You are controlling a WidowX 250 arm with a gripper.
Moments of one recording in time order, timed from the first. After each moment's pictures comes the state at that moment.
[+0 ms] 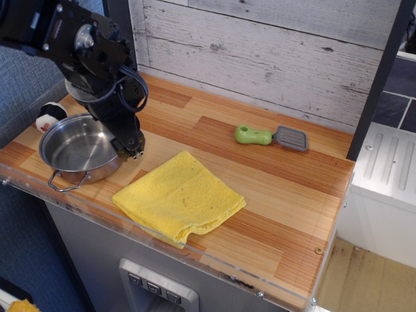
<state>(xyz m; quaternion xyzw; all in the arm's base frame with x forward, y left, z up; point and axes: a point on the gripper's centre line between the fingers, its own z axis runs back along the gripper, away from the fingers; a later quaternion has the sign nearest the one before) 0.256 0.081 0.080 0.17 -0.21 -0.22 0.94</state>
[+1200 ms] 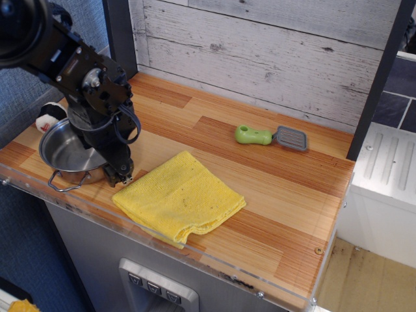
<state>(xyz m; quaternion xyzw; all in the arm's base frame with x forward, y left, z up) 0.255 0.103 0.032 0.17 -0.15 -0.20 0.95</state>
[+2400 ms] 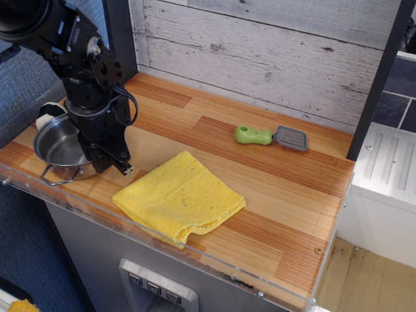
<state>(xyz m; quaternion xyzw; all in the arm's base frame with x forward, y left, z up) 0.251 0.109 0.023 0.10 -0.08 -0.15 0.98</state>
